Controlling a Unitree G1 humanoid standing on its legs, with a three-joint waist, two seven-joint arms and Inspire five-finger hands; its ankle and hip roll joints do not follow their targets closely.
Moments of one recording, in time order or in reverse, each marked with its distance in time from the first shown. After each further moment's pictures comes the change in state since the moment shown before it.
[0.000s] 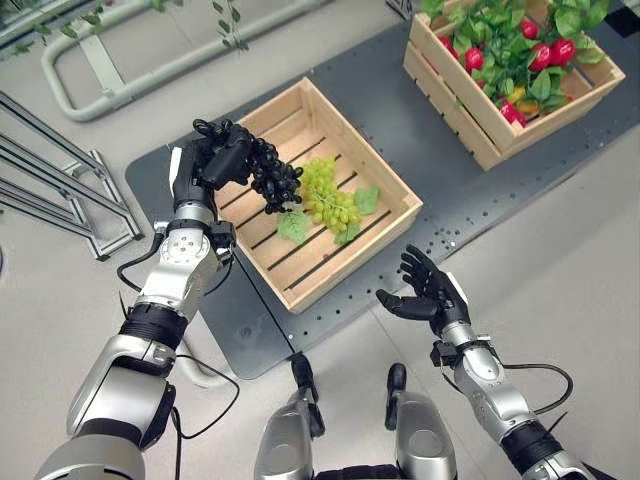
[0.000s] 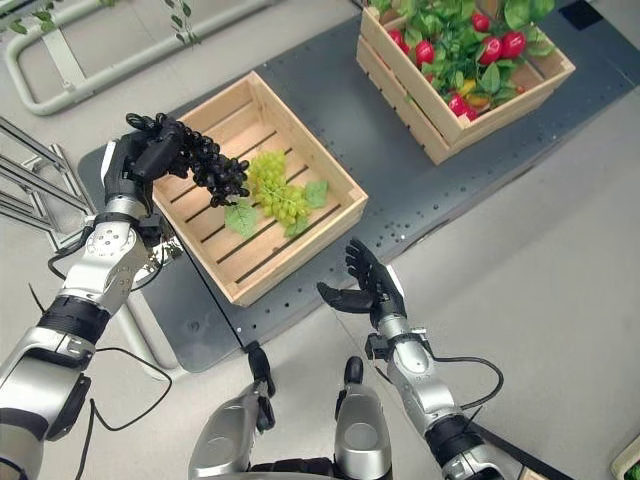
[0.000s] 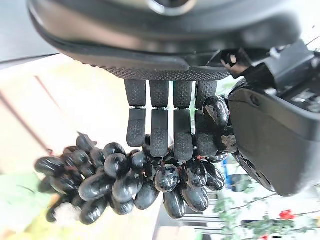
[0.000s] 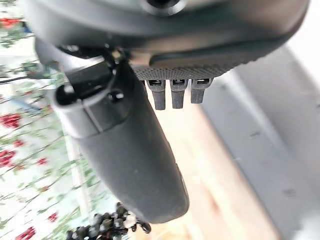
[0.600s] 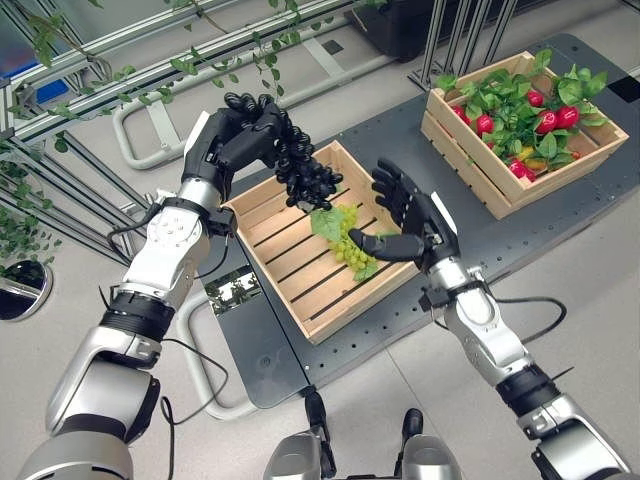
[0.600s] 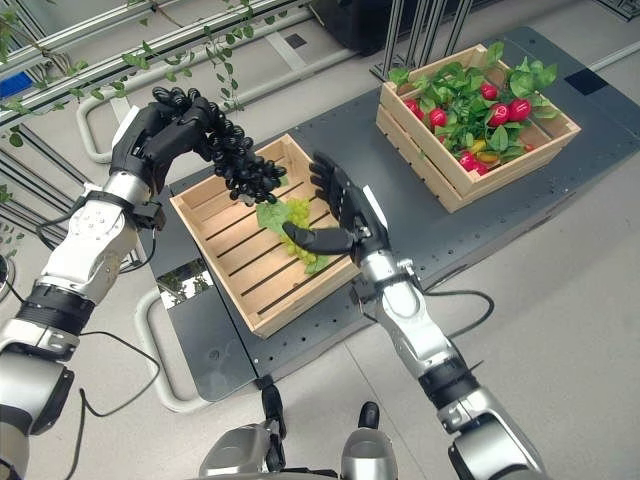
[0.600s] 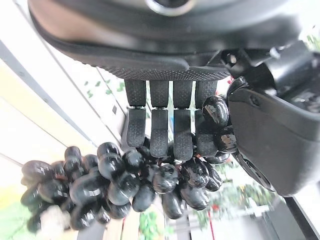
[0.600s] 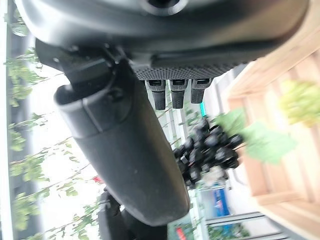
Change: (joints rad) left arm -0.070 0.085 -0.063 -0.112 0.010 0.003 -0.296; right arm -0.330 -0.051 0.065 -0.104 0.076 0.004 0.058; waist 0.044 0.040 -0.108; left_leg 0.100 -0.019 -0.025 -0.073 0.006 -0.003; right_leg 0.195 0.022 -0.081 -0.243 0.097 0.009
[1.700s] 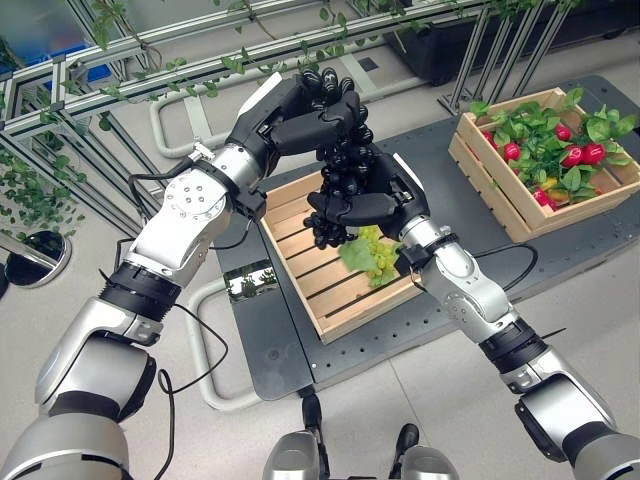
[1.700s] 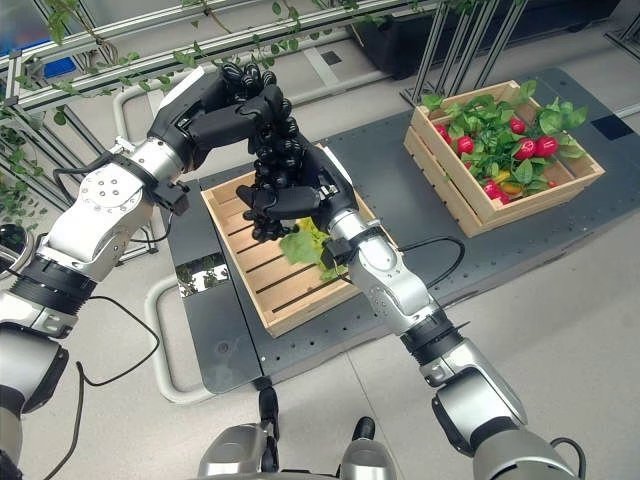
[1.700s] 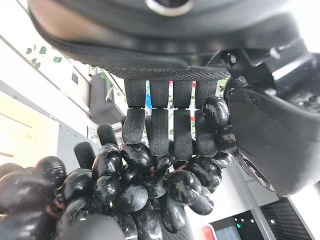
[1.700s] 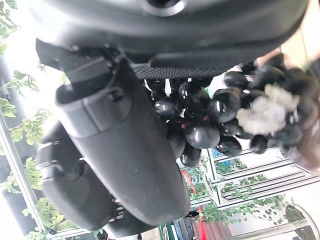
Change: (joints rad) left arm -0.115 0.030 -0.118 -0.172 0.009 0.056 -0.135; right arm -0.200 0.042 0.055 -0.005 0.194 0.195 0.017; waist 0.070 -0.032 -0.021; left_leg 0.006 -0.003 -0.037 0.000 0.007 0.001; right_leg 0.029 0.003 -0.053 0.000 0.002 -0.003
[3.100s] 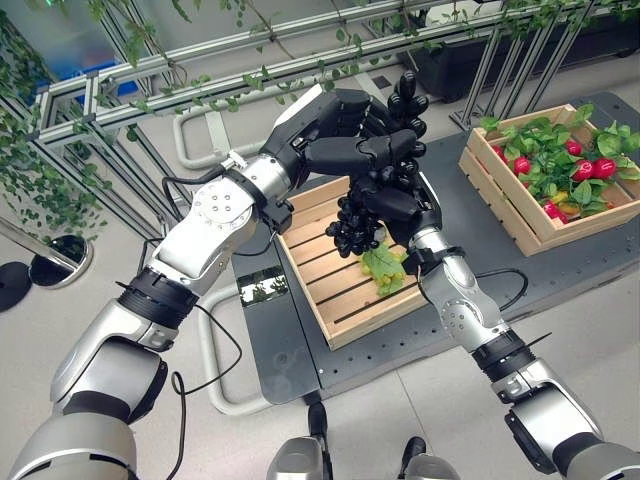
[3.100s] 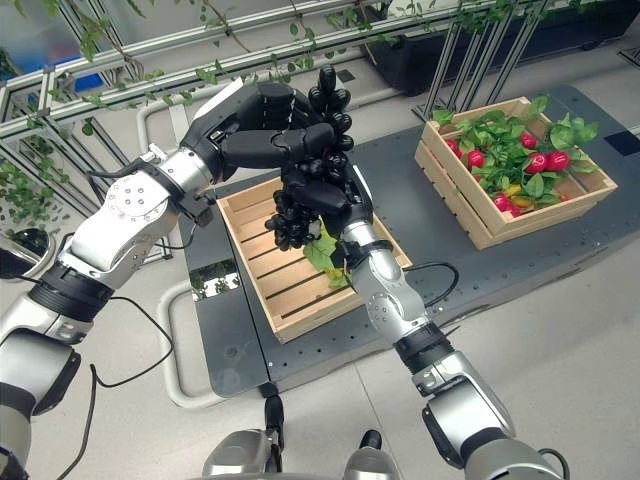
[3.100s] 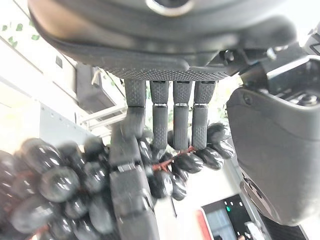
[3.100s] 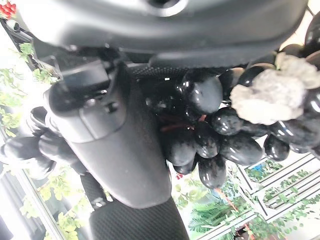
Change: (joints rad) left arm 0.052 -0.065 -0.022 -0.080 -0.009 0.043 0.035; right arm 0.098 0.053 -0.058 0.099 0.162 -0.113 -0.042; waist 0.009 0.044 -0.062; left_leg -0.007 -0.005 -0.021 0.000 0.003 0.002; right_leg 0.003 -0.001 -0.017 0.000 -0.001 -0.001
